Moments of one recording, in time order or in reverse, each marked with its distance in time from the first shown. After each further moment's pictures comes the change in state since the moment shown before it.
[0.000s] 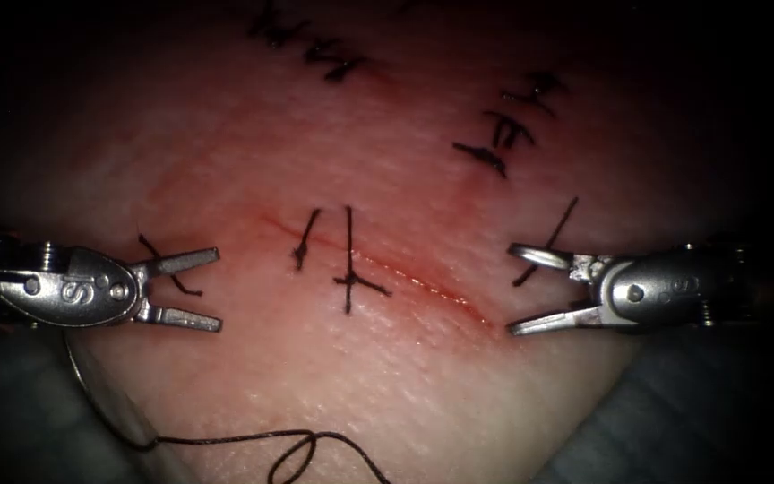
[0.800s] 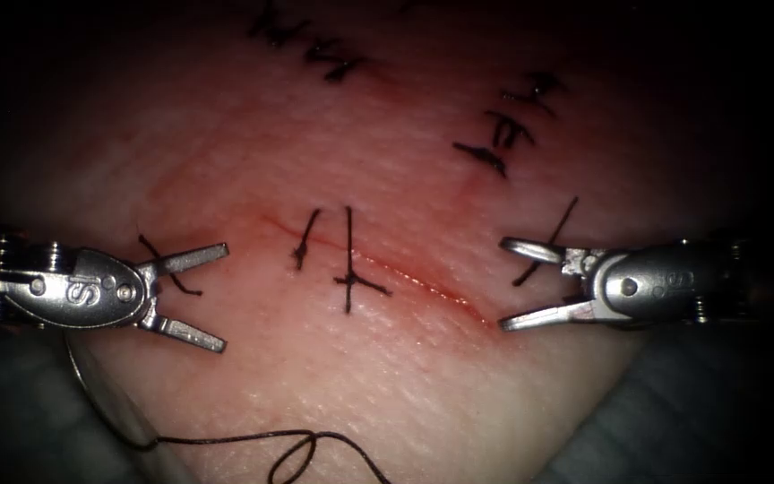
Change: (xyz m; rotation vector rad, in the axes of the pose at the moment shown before) right arm 0.000 0.000 0.001 -0.004 -0.003 -0.003; left arm 0.001 0.000 0.001 -0.027 -0.001 0.005
